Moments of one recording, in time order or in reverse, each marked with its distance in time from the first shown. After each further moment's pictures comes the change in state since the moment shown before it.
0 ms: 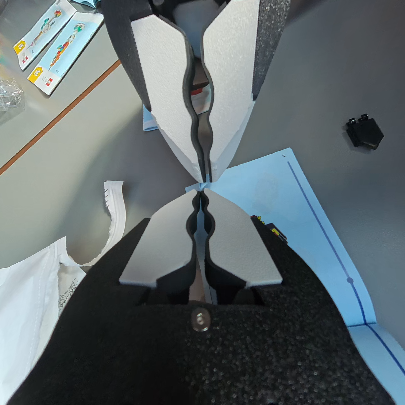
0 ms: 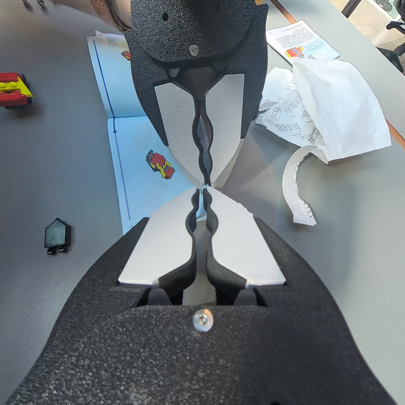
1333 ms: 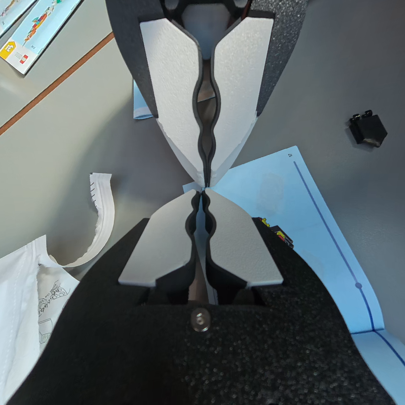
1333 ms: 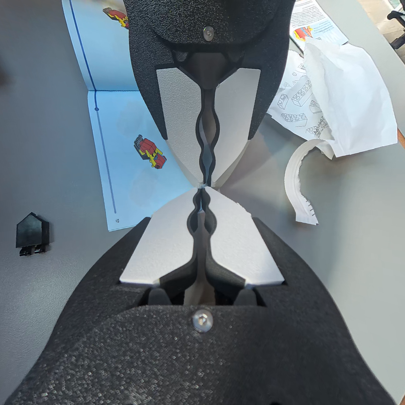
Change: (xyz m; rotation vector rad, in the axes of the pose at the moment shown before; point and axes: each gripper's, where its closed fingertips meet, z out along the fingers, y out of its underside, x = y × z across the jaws) left arm 0.003 0.008 0.007 -0.034 0.046 -0.045; right arm 0.001 0.012 0.011 -0.072 0.033 -0.057
